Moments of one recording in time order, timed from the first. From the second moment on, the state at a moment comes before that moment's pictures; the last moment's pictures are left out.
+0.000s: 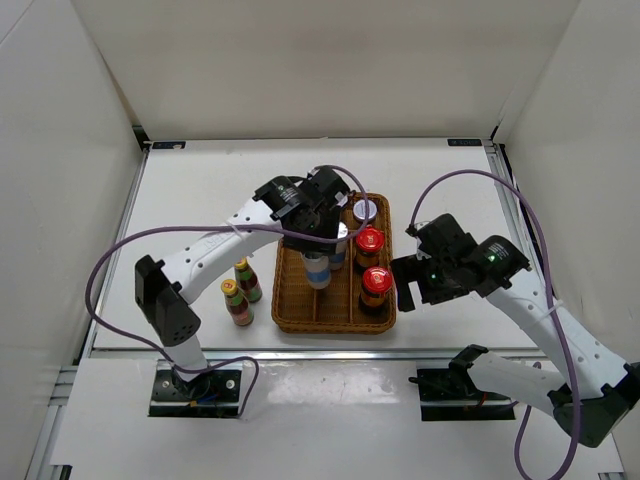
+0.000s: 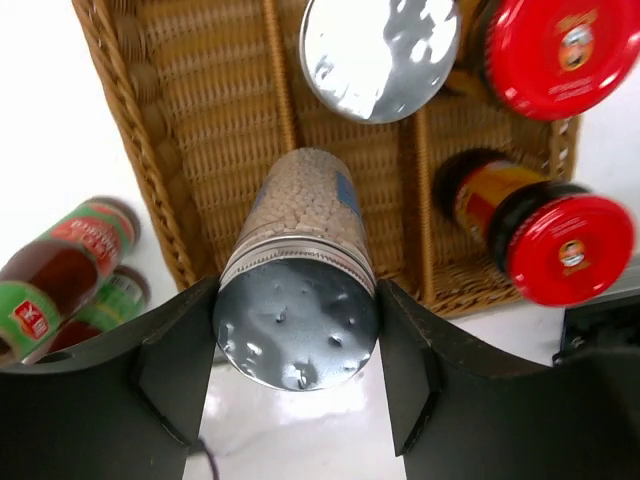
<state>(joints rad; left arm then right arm) -0.87 1.72 1.78 -1.22 -0.21 -0.62 0.68 1.01 1.13 -1.29 -0.02 0.32</state>
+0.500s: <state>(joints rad) -0.96 1.75 1.76 -1.08 -0.30 -0.64 0.68 1.01 1.13 -1.29 -0.02 0.33</state>
